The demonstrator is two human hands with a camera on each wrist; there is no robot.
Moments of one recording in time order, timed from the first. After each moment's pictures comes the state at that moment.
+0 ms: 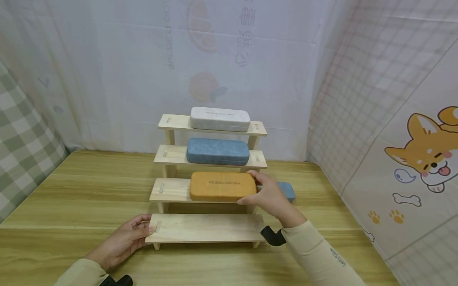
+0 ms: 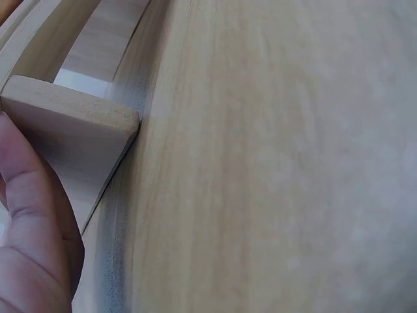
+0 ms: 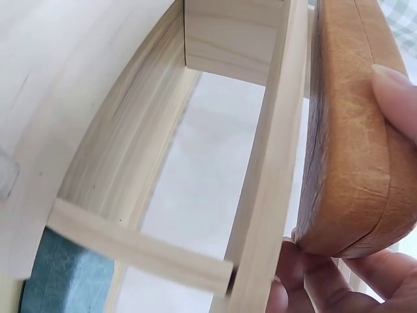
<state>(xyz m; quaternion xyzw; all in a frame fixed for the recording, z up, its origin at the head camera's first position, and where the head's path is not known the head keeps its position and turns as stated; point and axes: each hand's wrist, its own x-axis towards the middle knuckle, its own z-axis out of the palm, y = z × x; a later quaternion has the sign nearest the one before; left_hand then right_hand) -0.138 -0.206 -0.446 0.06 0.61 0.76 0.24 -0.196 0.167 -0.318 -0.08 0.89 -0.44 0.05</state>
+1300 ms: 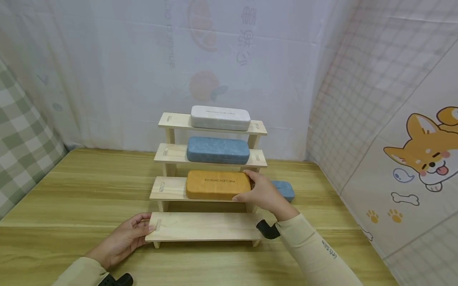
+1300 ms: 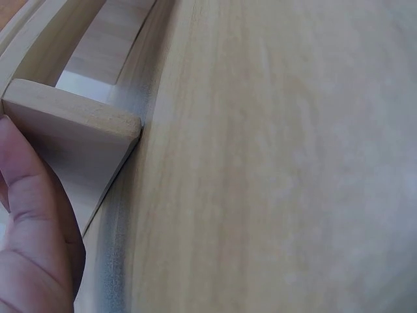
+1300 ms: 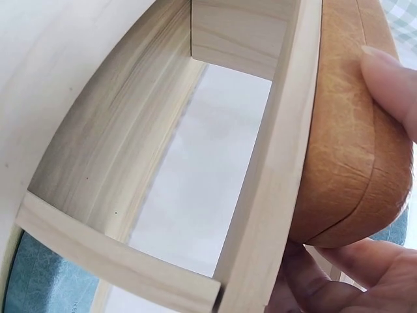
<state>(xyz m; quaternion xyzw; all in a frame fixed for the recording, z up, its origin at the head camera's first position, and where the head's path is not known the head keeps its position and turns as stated) -0.137 -0.206 -0.445 0.06 0.60 0.76 0.23 -0.206 0.155 -0.315 -0.08 0.92 -0.38 0.08</state>
